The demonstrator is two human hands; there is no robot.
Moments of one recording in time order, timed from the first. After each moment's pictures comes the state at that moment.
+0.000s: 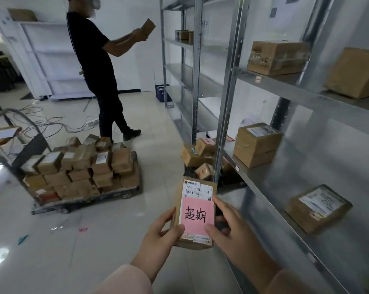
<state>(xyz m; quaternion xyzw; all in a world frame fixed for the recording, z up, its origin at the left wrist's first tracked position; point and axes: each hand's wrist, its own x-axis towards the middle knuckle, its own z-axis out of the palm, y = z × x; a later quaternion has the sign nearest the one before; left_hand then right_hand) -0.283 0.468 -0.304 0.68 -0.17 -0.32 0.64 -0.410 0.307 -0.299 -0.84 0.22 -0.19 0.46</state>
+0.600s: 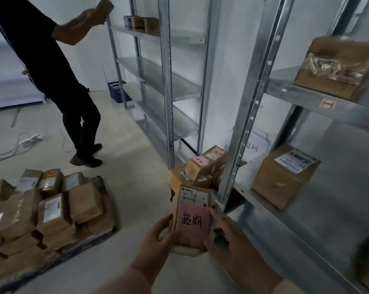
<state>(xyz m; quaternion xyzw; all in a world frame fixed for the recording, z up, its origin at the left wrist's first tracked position) 0.035 0.301 -0.333 0.65 -0.19 -0.44 0.59 -0.142 0.186 -0.330 -0.81 0.31 -0.17 0.46</state>
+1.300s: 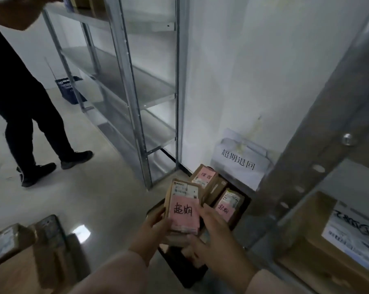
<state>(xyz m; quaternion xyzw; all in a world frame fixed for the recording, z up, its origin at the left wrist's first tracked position) 0.220 0.011 -0.371 0.64 -0.21 -0.53 0.51 0.038 -0.037 -0.340 -0.81 0.44 -0.17 0.36</state>
